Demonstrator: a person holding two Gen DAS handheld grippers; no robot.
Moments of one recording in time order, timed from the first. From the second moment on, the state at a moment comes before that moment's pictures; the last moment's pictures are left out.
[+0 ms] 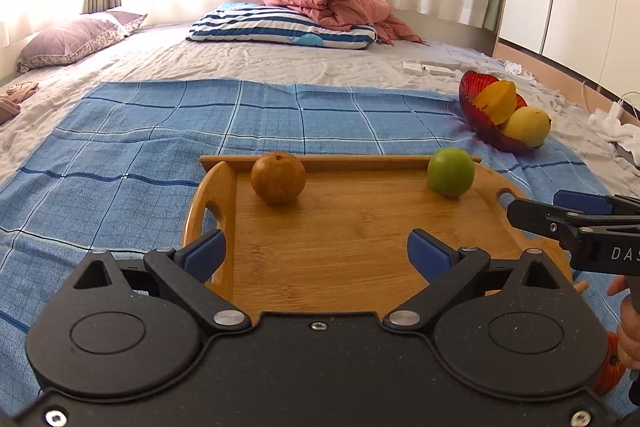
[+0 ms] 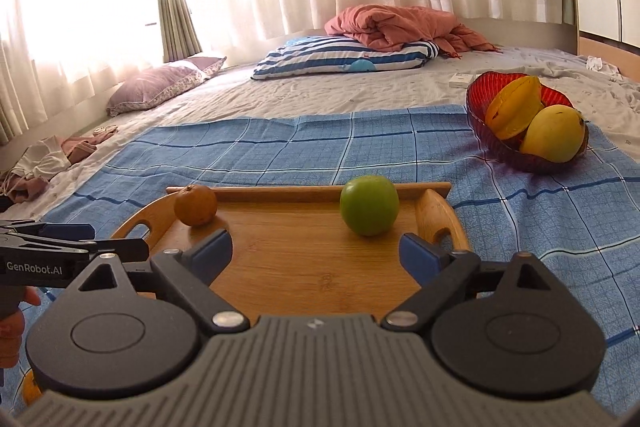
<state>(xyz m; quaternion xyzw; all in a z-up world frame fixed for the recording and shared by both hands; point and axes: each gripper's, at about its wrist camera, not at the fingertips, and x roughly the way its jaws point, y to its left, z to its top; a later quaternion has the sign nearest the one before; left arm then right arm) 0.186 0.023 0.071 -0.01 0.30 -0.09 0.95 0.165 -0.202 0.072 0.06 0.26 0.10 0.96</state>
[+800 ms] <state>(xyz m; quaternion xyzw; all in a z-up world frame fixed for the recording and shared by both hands) 0.070 0.032 0.049 -0.01 0.25 -0.07 0.96 0.037 -0.183 0.039 0.01 0.18 0.06 0.98</state>
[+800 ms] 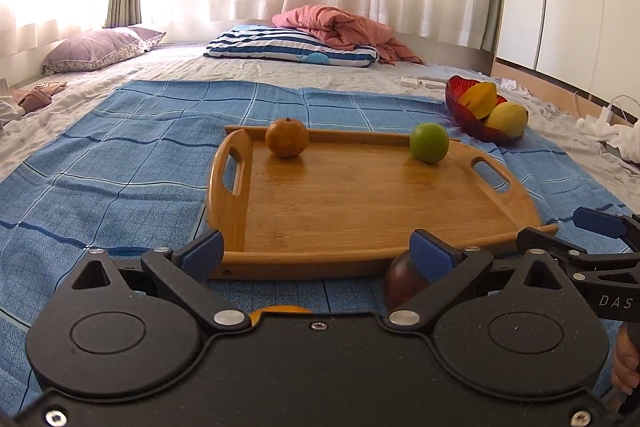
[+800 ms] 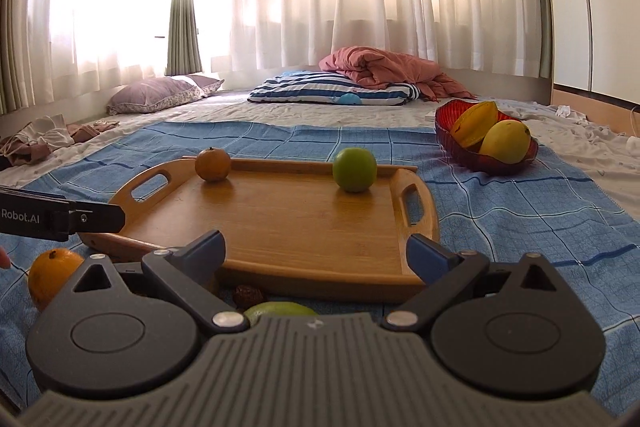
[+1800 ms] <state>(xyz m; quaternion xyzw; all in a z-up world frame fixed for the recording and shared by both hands) 0.003 0.023 0.010 0.02 0.23 -0.02 0.97 -0.015 -0.145 0.006 -0.04 0.19 0.04 0.98</state>
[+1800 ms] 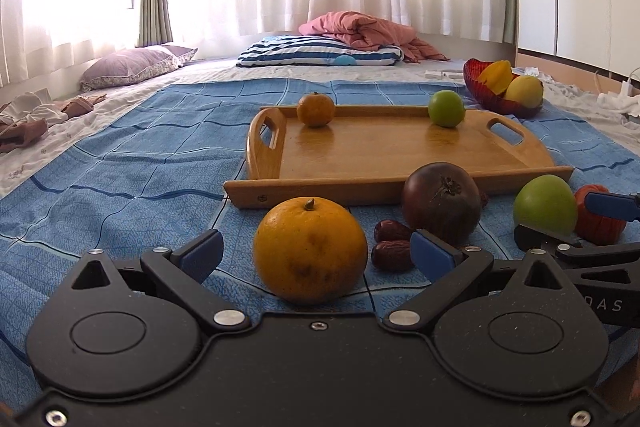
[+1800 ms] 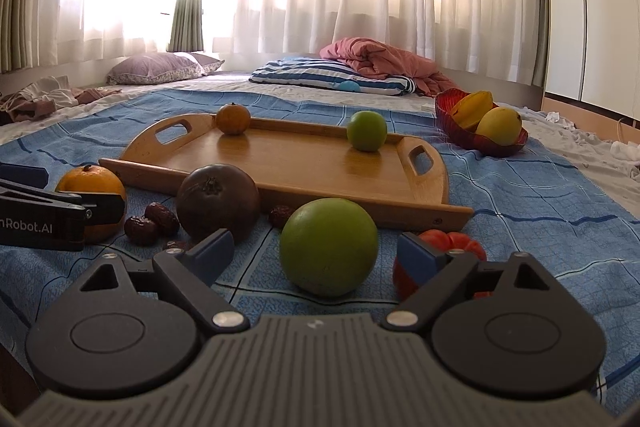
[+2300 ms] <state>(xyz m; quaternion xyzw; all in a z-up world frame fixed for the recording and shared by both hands) 0.001 0.024 0.008 0.04 0.22 -0.02 0.97 -0.017 -0.138 0.004 -0.06 0.19 0.03 0.98</state>
